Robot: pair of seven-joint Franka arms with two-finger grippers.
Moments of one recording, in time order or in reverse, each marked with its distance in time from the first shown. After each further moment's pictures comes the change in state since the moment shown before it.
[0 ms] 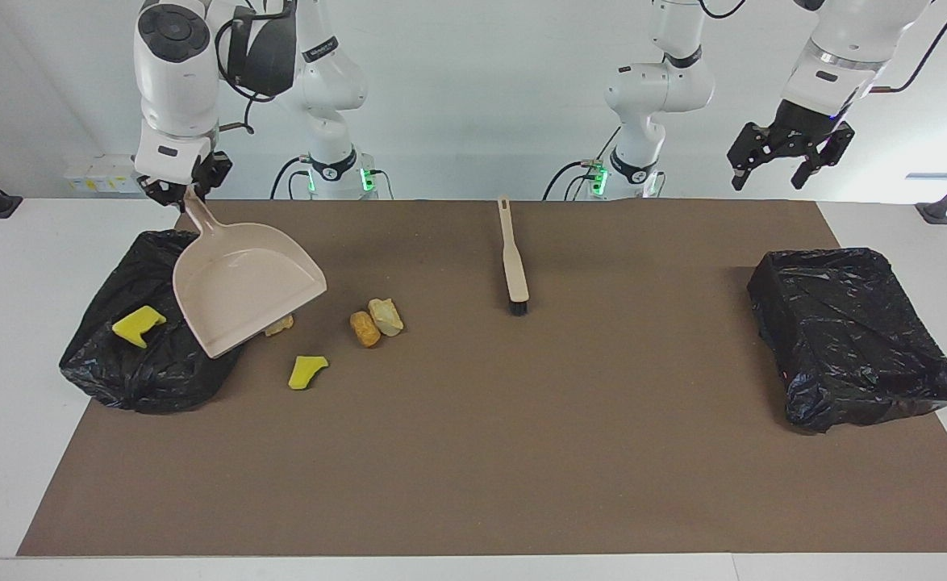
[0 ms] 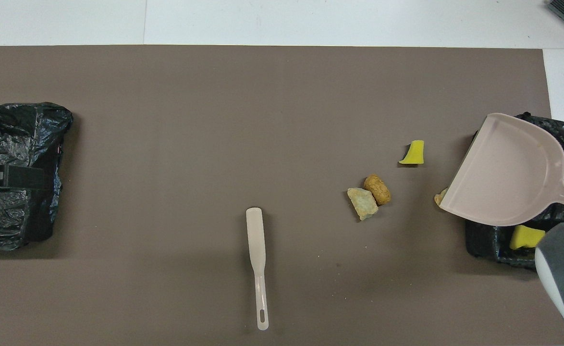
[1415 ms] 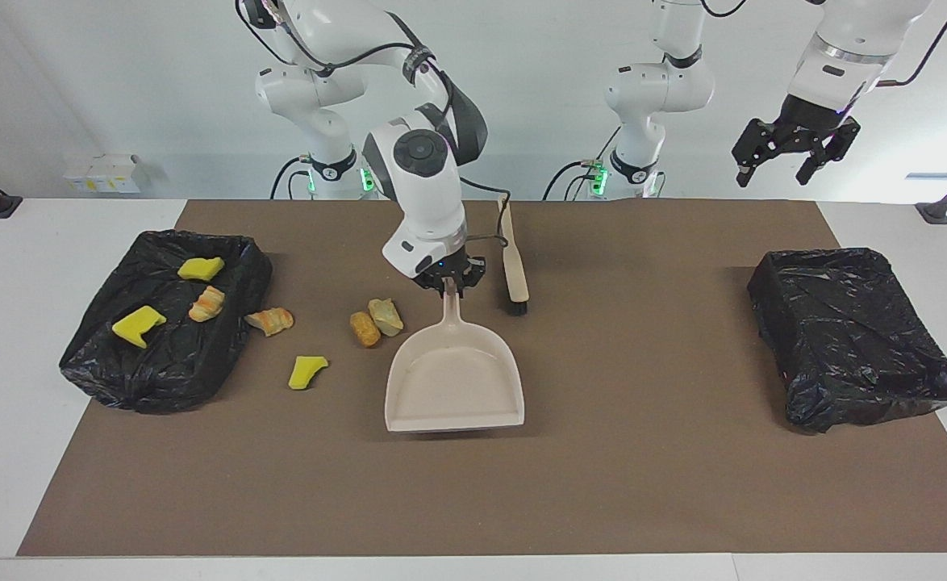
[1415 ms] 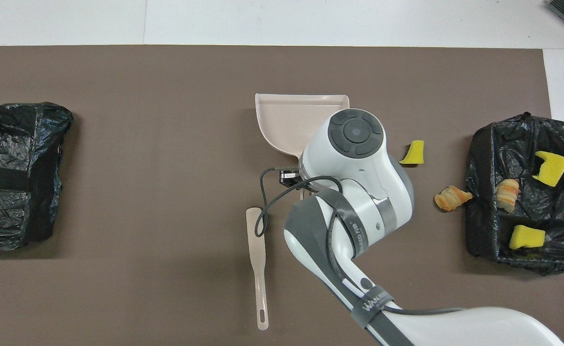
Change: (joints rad) left arm 0.000 0.006 0.003 0.012 -0.025 -0.005 -0.012; right arm 0.543 0.557 0.012 0.293 0.373 0.409 1.156
